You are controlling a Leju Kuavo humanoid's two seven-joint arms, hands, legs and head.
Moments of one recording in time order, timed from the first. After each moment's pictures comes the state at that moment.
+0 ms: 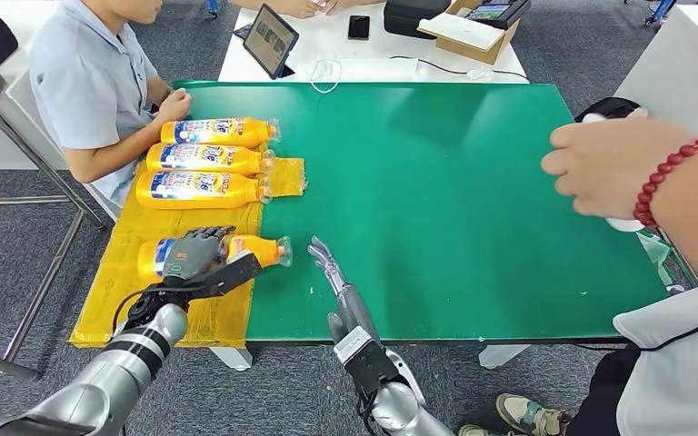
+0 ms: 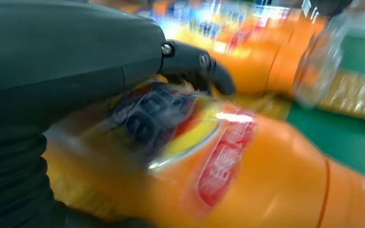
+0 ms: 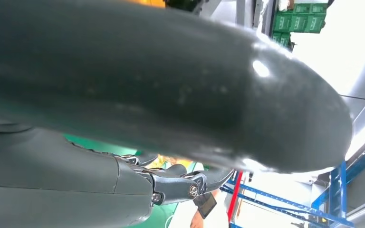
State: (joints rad) left arm -0.60 -0.02 -0.25 -0.54 -1.02 0.32 -0.26; right arm -0.15 0.15 0.55 -1.23 0.08 -0.24 -0.70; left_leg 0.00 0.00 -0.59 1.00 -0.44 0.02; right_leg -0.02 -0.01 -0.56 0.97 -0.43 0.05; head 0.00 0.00
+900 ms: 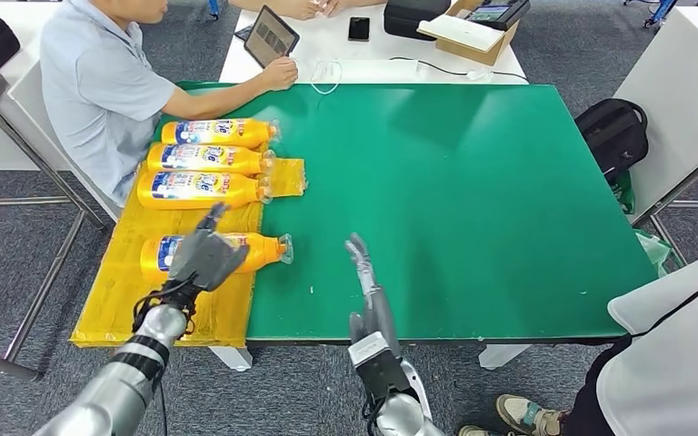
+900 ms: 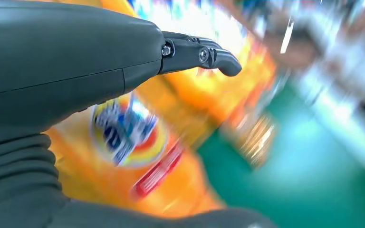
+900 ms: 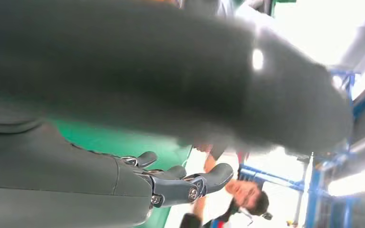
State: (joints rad) left arm -0.46 -0.06 -0.17 -0.78 -0.54 0.28 -0.47; right arm -0.09 0.15 0.51 -1.29 0.07 -0.42 -0.70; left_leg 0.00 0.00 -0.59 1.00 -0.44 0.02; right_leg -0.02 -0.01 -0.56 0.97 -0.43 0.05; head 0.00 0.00
